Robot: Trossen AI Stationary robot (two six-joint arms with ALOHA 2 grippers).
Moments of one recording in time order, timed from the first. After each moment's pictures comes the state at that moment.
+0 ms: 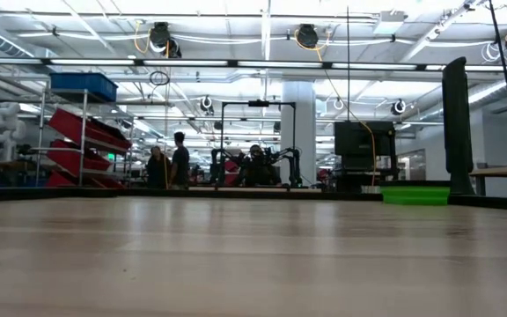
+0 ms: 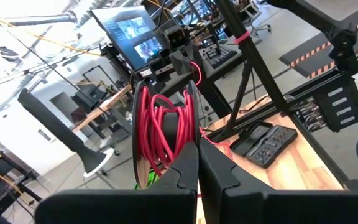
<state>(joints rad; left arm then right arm) -1.30 1.42 1.36 -0.07 -1.46 0.46 0.96 1.07 0.99 0.10 0.68 -0.18</state>
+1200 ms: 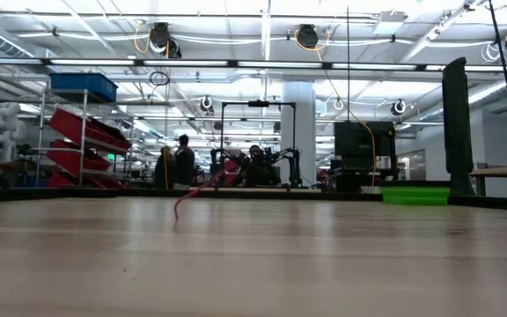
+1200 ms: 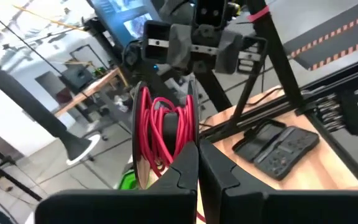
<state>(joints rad) -0.87 1.49 1.36 -0.02 -1.03 0.41 0.81 1.40 0.99 0.69 0.70 -0.82</state>
